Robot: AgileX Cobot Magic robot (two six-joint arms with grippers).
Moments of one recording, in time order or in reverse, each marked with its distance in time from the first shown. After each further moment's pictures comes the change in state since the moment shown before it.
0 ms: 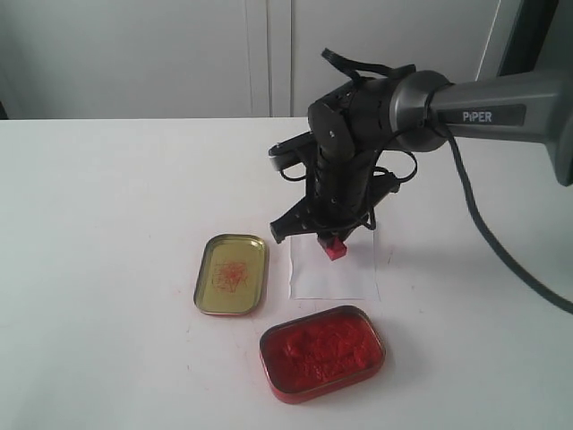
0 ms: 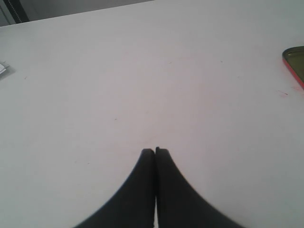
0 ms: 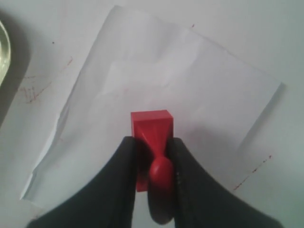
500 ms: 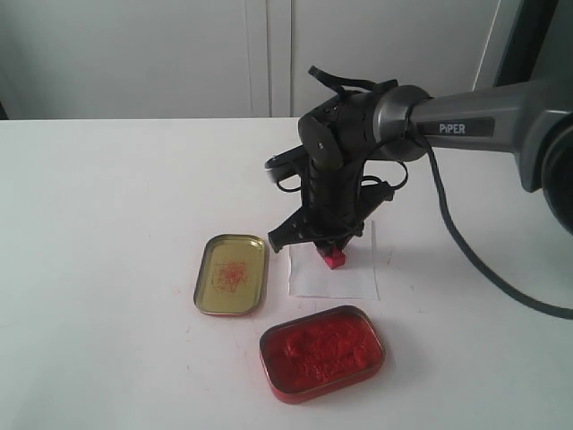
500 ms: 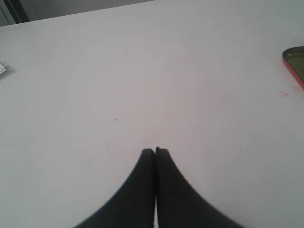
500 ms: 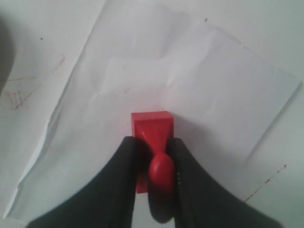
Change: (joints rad) left arm 0.000 0.000 0.000 0.000 0.000 0.000; right arm 0.008 0.092 -0.030 -0.015 0.033 0.015
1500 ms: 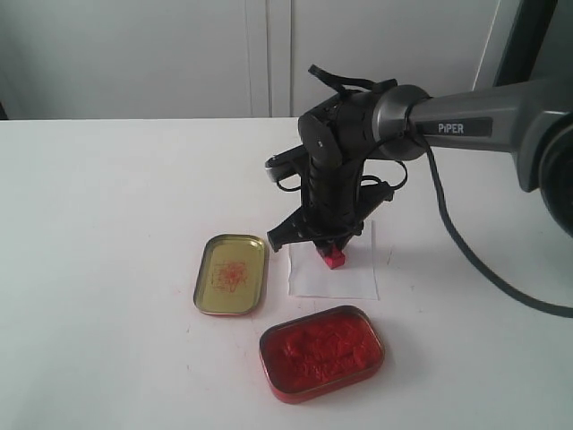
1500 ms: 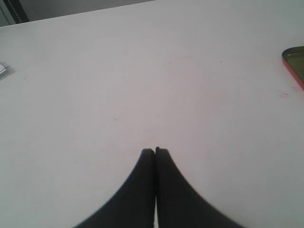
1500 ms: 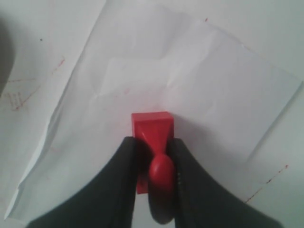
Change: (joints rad) left arm 0.000 0.000 0.000 0.000 0.000 0.000; right arm 0.002 0.015 -0.008 0.017 0.004 -0.006
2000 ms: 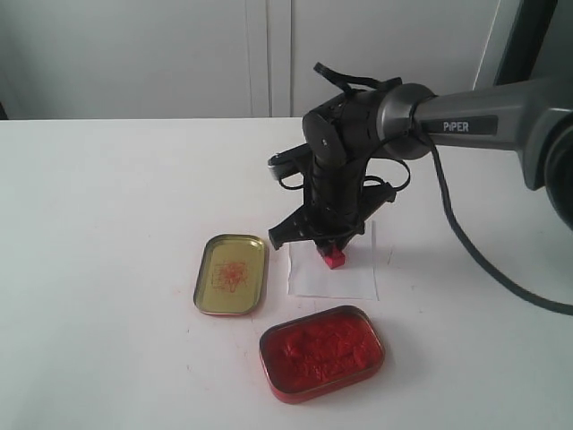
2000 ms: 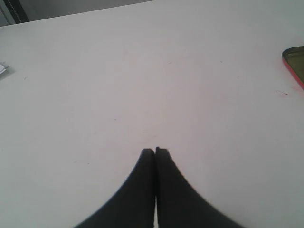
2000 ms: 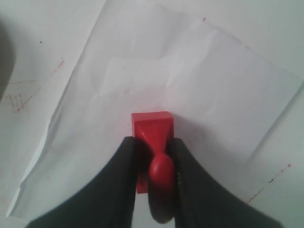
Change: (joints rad) left arm 0.000 0.000 0.000 0.000 0.000 0.000; right arm -0.004 -0.022 0.008 0.024 -0.016 0.000
